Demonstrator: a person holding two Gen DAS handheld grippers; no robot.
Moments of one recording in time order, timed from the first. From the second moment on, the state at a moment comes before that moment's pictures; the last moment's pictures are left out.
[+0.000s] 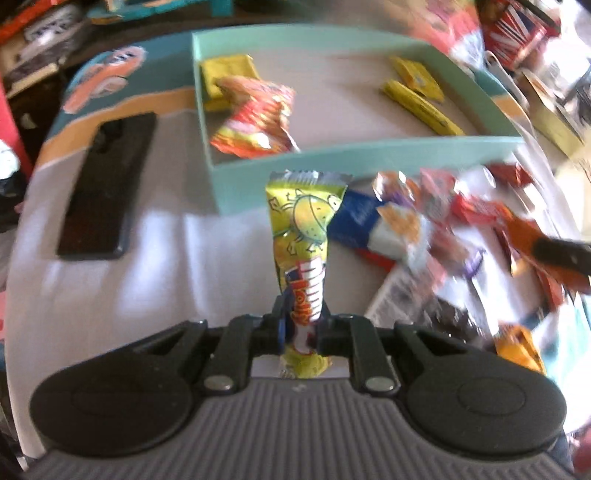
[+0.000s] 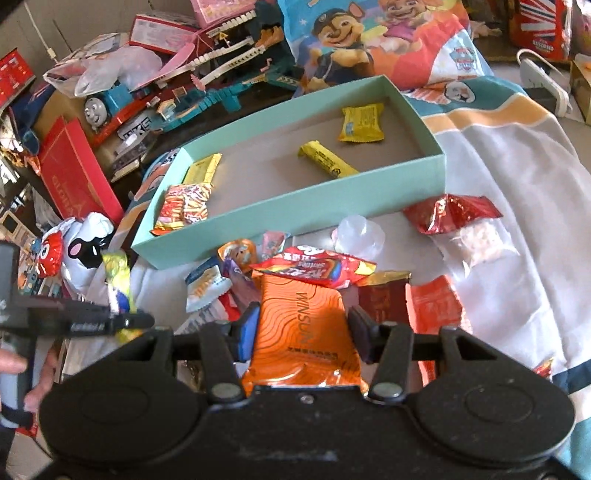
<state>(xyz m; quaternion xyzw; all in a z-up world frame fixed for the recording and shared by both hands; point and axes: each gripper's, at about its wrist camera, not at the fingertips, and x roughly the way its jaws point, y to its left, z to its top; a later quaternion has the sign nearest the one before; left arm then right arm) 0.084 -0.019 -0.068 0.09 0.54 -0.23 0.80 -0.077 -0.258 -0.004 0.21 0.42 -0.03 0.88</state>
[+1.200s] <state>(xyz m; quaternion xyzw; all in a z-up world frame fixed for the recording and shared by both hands) 0.103 -0.031 -0.001 0.02 0.47 -0.22 0.85 -0.044 -0.294 0.042 0.21 0.36 -0.08 0.91</state>
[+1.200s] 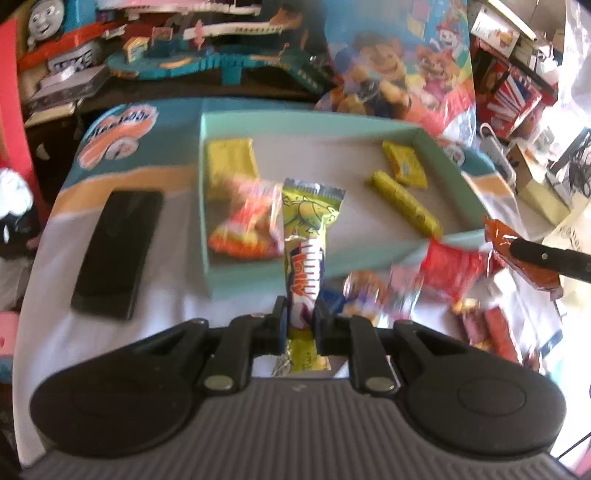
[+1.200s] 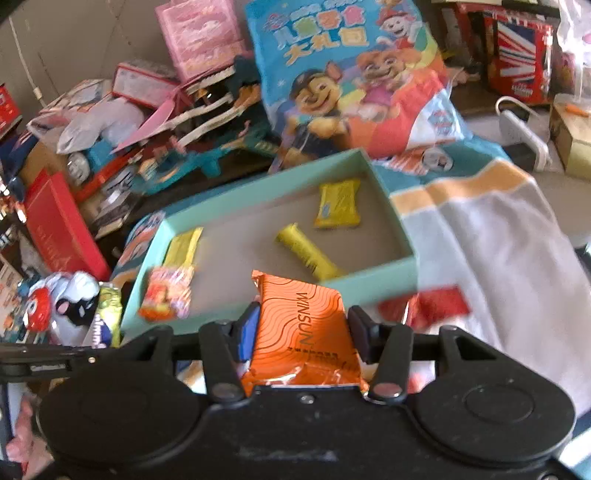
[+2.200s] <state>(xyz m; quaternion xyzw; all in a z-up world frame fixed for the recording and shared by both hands) 0.172 -0.095 -0.017 0.06 0.45 -0.18 0.87 0.039 -0.348 0.010 0.19 0.34 -0.12 0.91</state>
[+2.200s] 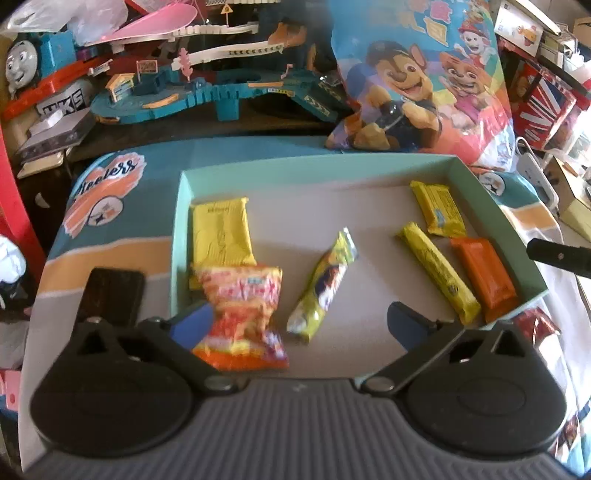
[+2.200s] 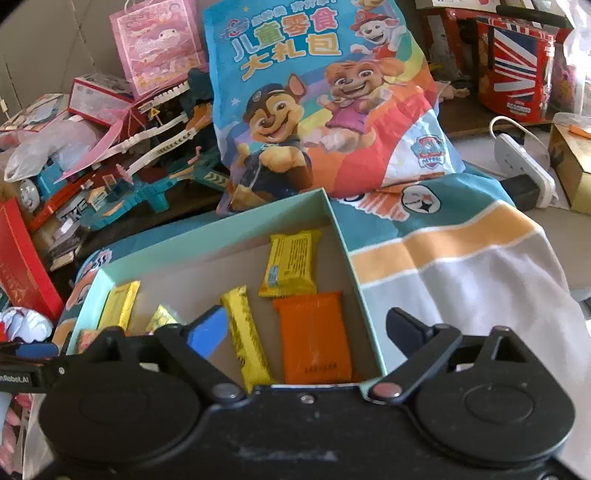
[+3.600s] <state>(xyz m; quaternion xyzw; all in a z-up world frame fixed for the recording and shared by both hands) 0.107 -0.051 -0.086 0.10 0.52 -0.09 0.84 -0.095 -0.257 -0.050 0.13 0.45 -0.11 0.88</state>
